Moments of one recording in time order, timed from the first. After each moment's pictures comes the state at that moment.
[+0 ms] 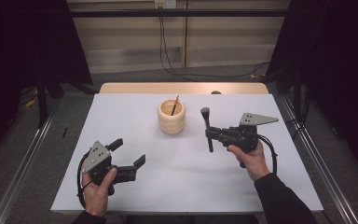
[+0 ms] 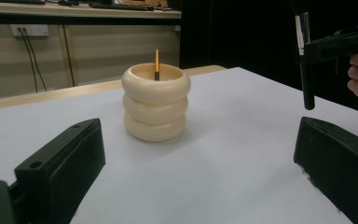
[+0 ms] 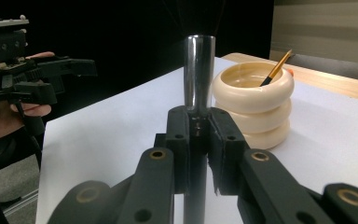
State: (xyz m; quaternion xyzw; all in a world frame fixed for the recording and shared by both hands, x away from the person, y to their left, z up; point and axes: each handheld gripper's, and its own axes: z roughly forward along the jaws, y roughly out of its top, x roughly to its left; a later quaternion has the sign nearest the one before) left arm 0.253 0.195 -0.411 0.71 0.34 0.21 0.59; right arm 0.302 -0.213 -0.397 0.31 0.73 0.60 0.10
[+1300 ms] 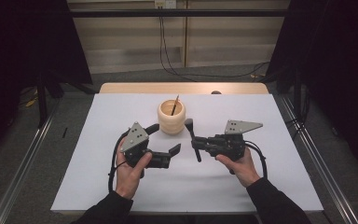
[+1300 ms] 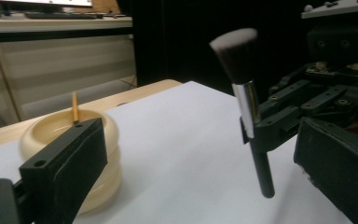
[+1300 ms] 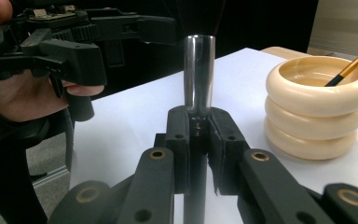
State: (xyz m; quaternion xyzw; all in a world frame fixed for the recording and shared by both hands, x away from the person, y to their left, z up) left arm 0.280 0.109 -0.380 0.74 0.26 0.17 0.60; right arm 0.289 -0.176 -0.402 0.26 0.75 0.60 0.06
